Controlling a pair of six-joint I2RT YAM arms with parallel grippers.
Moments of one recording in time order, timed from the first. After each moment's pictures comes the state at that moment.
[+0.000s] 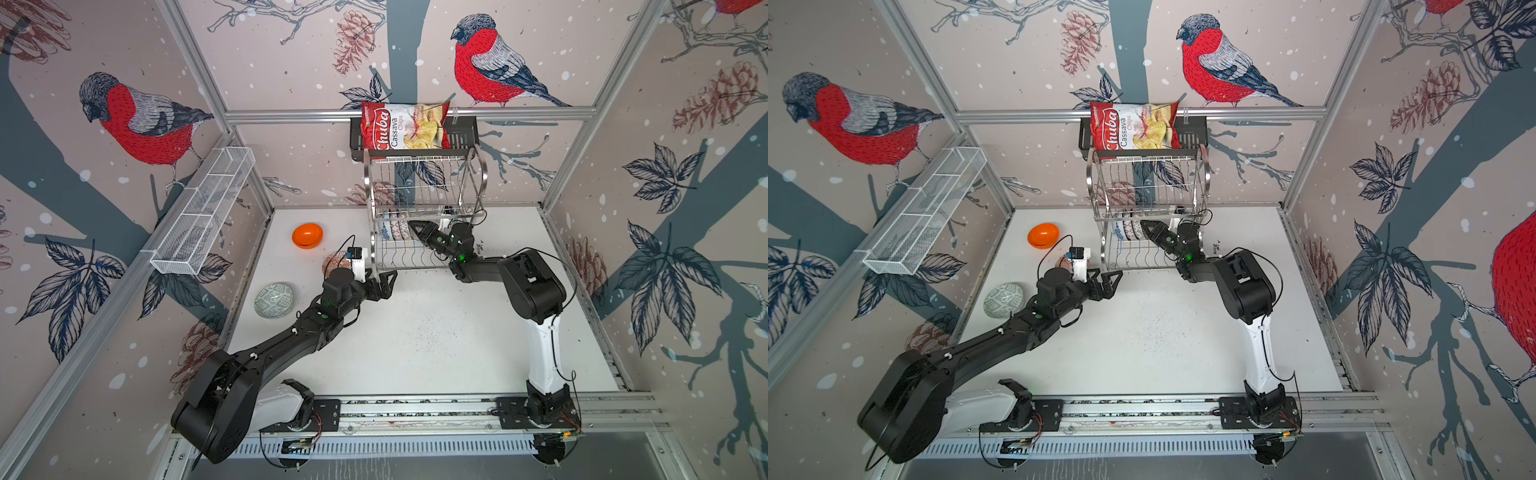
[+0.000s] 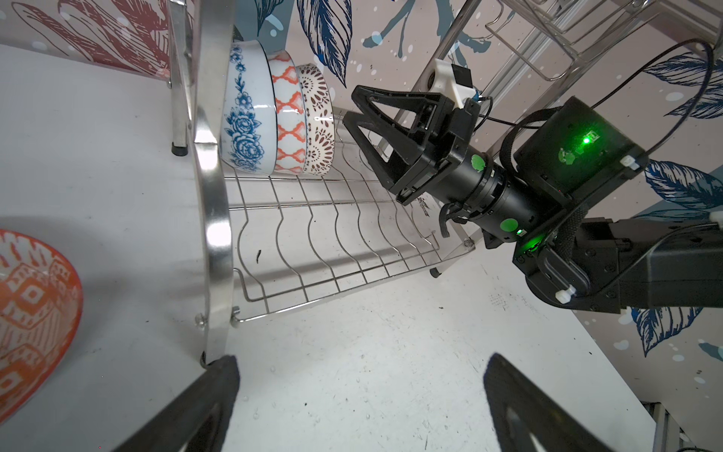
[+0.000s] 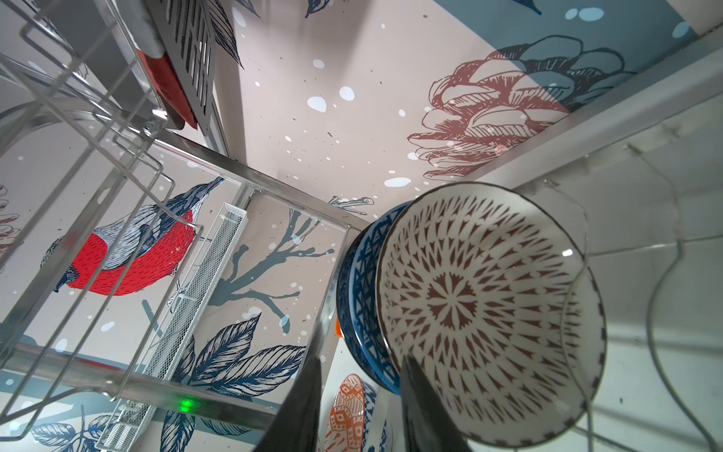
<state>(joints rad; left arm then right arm) -0.52 1.22 0.52 0.39 0.16 -0.47 0.48 2.17 1.23 0.95 -0.43 1.06</state>
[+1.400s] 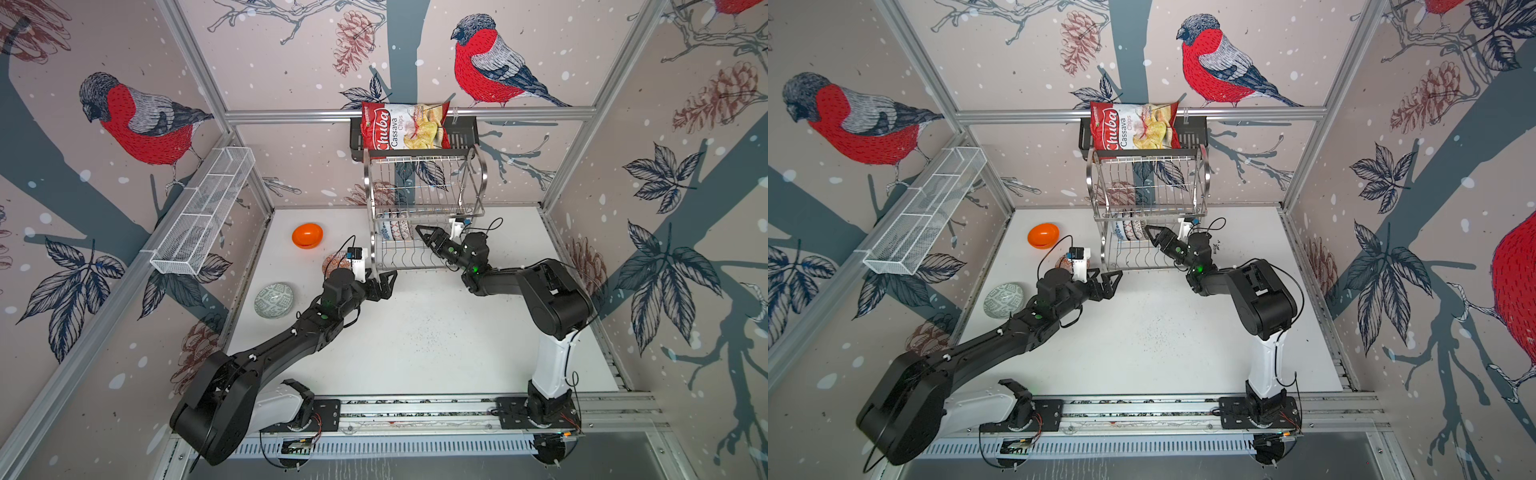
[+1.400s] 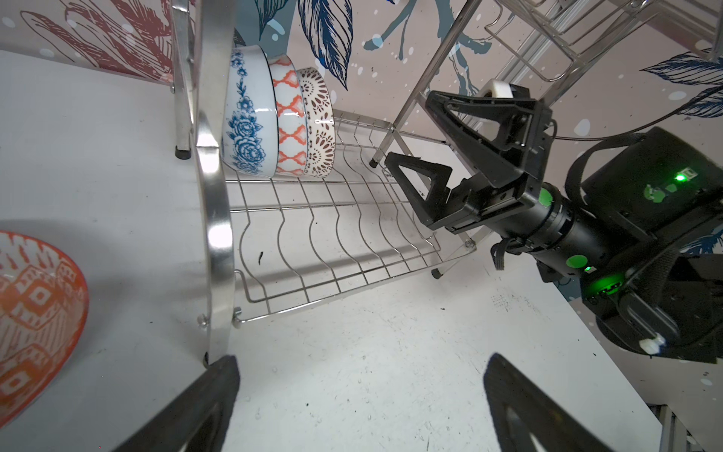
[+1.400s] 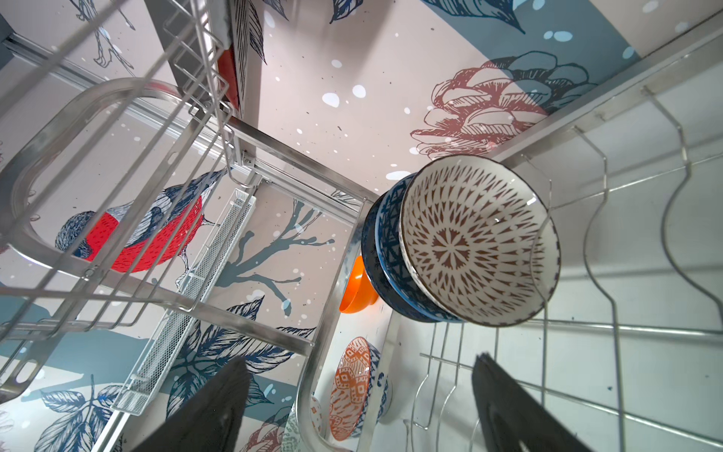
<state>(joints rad) -0.53 1.21 0.52 0.38 0.13 -0.46 0.47 1.95 0.97 0.97 -0.42 0.99</state>
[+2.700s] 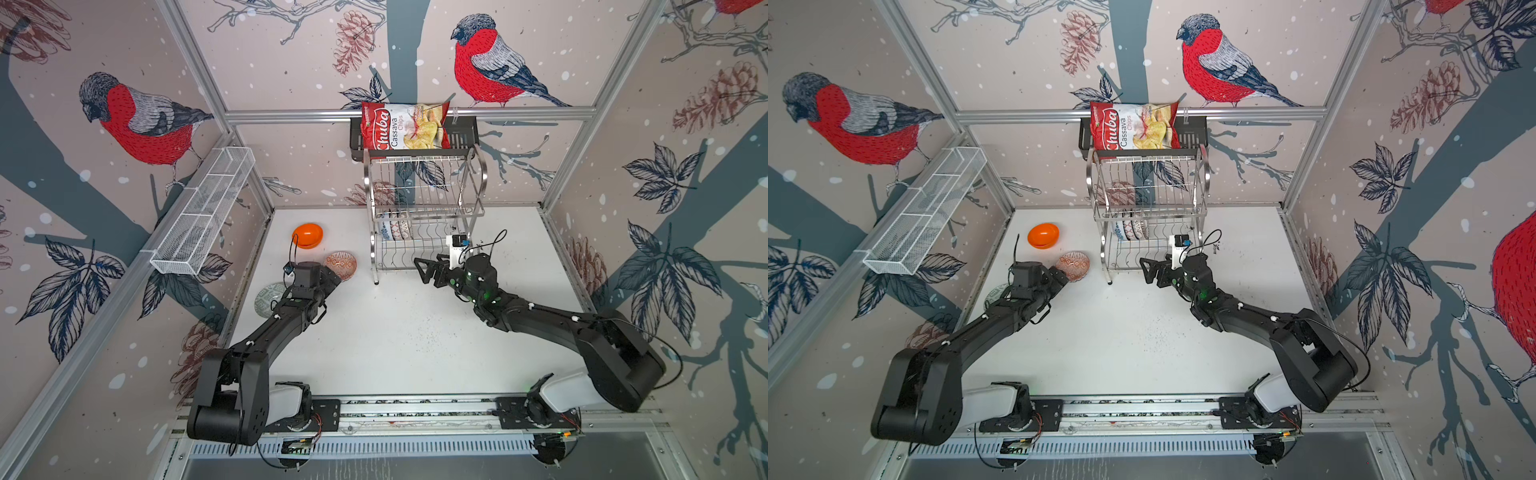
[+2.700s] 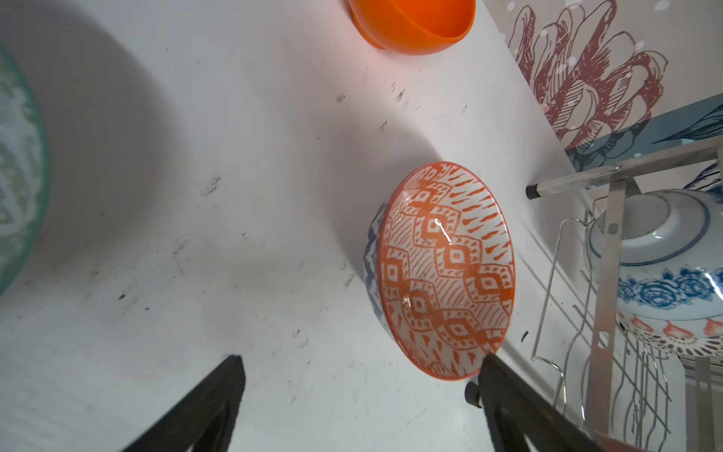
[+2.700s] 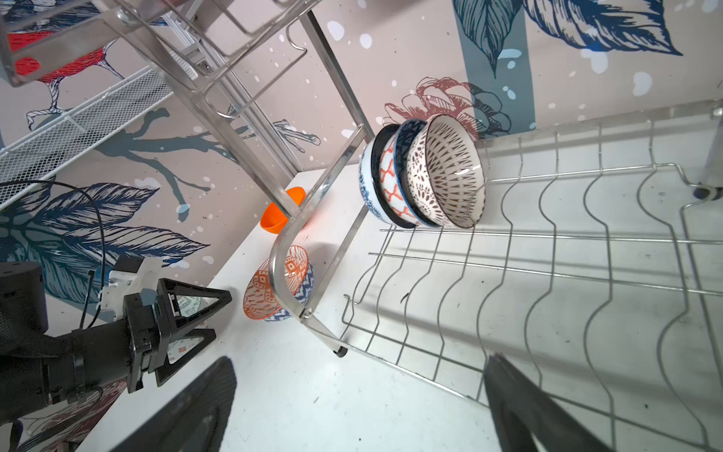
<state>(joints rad) -0.11 1.31 0.60 -0.06 -0.05 -0.89 0.67 1.46 0.68 0.58 -0.08 0.45</state>
